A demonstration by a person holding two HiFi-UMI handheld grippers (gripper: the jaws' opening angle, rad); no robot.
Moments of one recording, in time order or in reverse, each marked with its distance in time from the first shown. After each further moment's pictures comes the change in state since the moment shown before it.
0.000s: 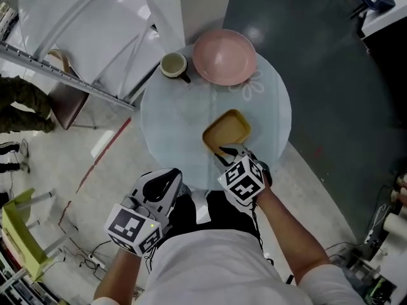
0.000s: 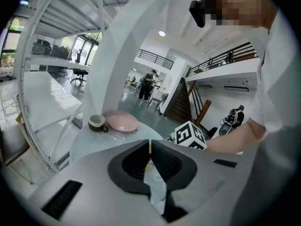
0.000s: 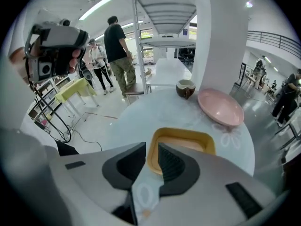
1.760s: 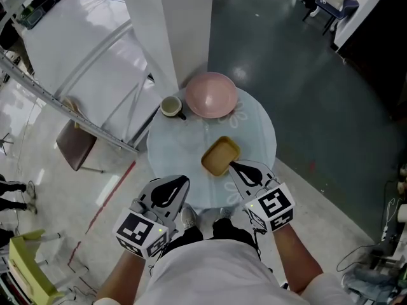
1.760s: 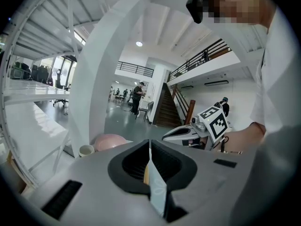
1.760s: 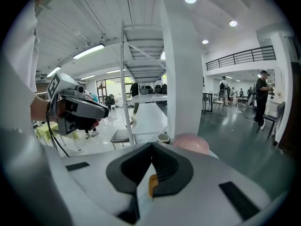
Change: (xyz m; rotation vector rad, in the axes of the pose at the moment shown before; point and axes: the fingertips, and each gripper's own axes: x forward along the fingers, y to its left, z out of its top) left arm -0.037 -0.049 0.076 0.229 -0.122 -0.119; right arm -0.193 0.000 0.085 0.209 -0.539 -0.220
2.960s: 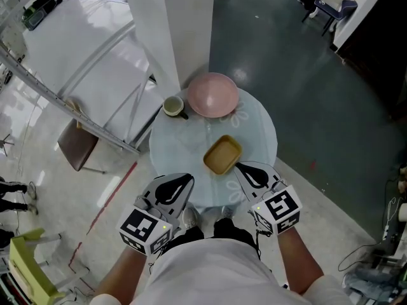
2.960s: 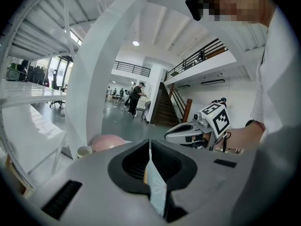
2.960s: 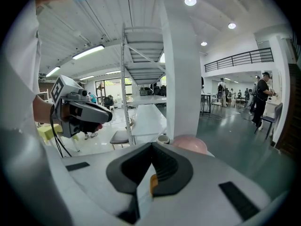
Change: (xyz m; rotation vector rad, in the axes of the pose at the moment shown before) left arm -0.005 -0.009 0.002 0.023 0.005 -0.033; right arm -0.022 0.008 0.009 0.000 -0.016 -0.020
